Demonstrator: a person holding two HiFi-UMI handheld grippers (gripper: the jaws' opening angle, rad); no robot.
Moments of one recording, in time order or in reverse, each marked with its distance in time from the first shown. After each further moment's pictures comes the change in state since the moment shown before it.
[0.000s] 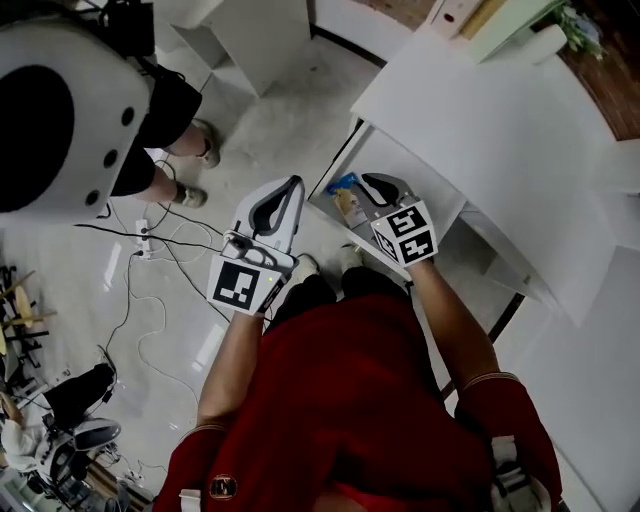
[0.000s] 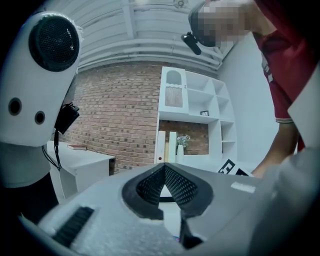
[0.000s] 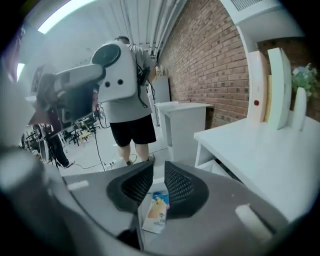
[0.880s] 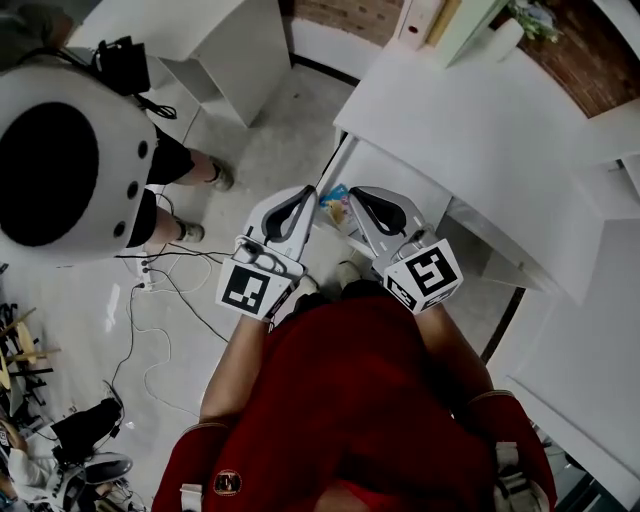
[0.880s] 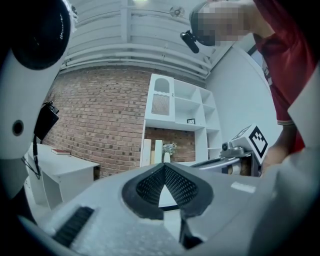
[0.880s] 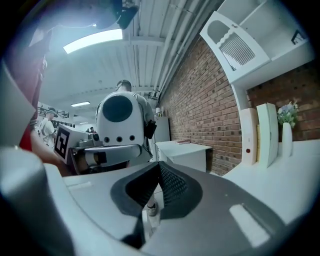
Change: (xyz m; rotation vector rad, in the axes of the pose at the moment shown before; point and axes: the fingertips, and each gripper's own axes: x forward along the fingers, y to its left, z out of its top) left arm -0.004 -0.047 0.032 0.014 -0.065 -0.154; right arm -0.128 0.067 0.128 -0.018 -0.452 -0.024
